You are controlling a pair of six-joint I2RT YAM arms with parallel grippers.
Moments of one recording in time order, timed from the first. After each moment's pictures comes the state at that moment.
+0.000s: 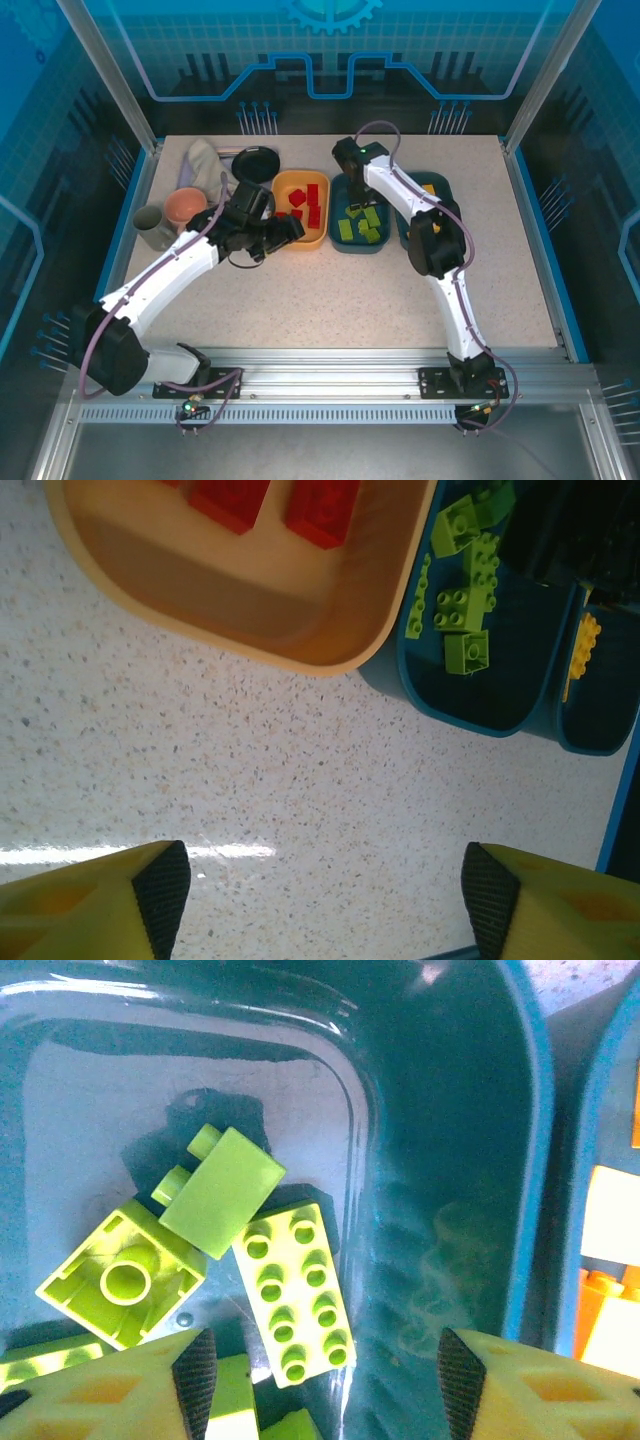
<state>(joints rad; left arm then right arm) -0.46 1.34 1.13 -0.74 0.18 -0.92 0.48 2.36 2.21 -1.25 0.36 0.43</state>
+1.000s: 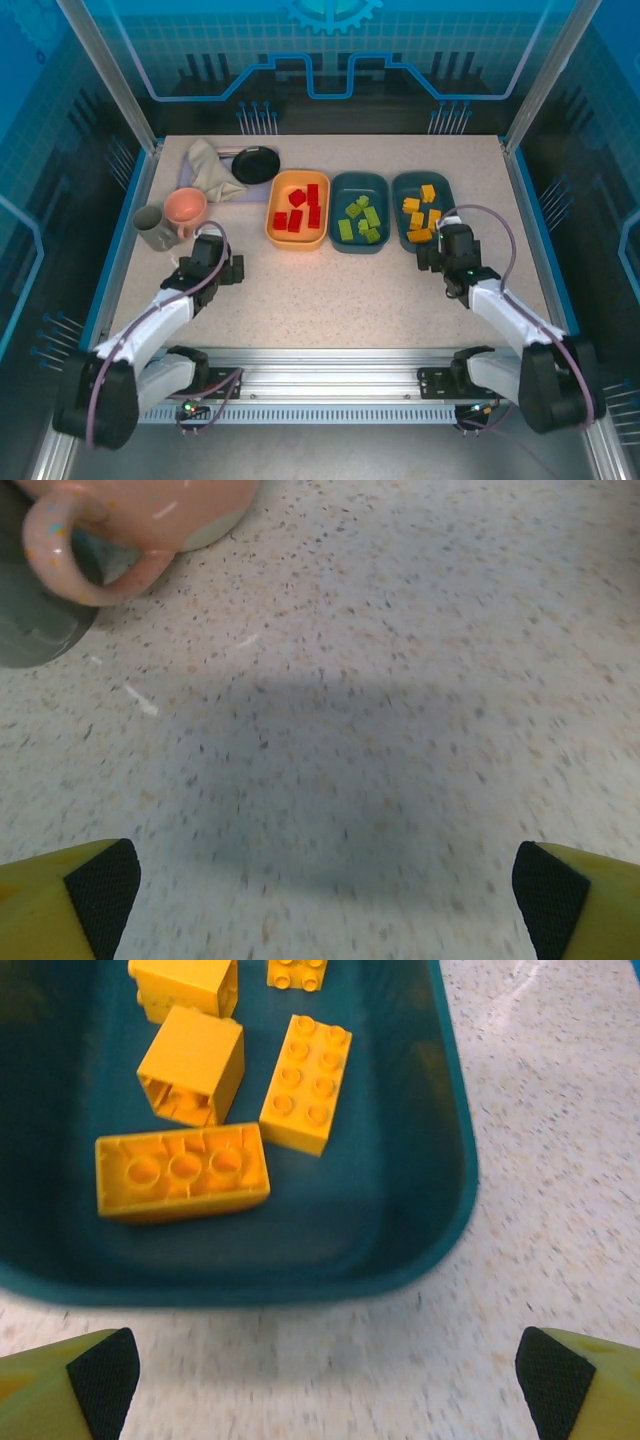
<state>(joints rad) -0.16 1.09 0.47 -0.25 -0.32 -0.21 0.17 1.16 0.50 -0.12 0.30 0.01</state>
